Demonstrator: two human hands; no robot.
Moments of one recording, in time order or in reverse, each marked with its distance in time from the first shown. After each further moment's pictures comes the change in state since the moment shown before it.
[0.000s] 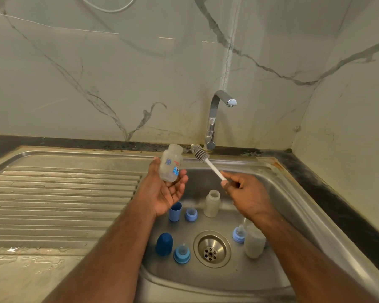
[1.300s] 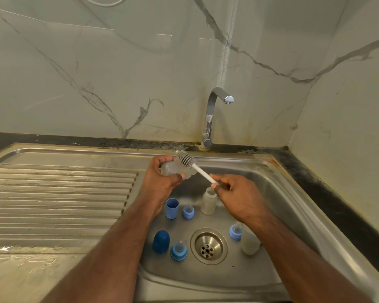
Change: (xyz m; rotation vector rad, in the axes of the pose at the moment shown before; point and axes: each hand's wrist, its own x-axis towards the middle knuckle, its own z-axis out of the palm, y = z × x) left_hand 0.013 -0.010 0.001 0.597 0.110 0.513; right_hand -0.004 -0.002 0.004 -0.148 -0.071 -0.019
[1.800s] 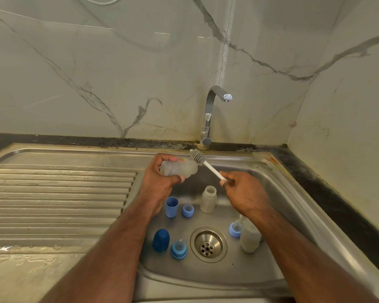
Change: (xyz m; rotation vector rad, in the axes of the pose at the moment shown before) left_hand -0.009 0.004 -0.001 0.101 -0.057 0.099; right_hand 0.008 0.008 -0.006 -0.077 0.046 0.091
